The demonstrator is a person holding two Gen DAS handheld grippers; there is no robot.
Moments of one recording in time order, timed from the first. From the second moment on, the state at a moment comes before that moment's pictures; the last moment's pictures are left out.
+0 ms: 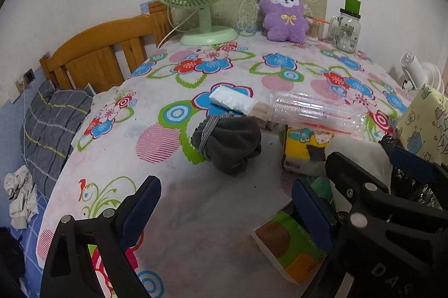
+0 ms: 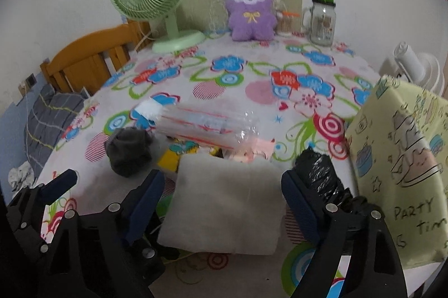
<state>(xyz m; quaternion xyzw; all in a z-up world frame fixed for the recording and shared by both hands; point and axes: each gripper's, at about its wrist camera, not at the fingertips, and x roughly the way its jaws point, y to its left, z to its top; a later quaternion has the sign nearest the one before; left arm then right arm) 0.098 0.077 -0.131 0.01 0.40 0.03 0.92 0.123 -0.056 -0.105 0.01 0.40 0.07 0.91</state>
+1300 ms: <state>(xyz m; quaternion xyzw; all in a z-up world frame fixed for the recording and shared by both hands) 0.154 0.082 -0.135 0.04 0.42 0.01 0.91 0.164 -0.039 -0.088 0.02 0.40 0.08 0.91</state>
